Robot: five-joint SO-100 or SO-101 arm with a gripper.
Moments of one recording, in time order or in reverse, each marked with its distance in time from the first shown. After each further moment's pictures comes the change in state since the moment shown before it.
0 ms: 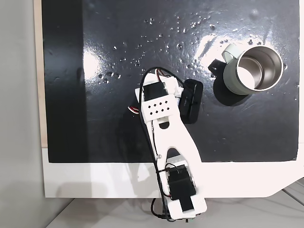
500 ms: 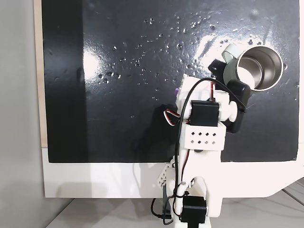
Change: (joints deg) arm 19.5 15.7 -11.3 18.3 -18.9
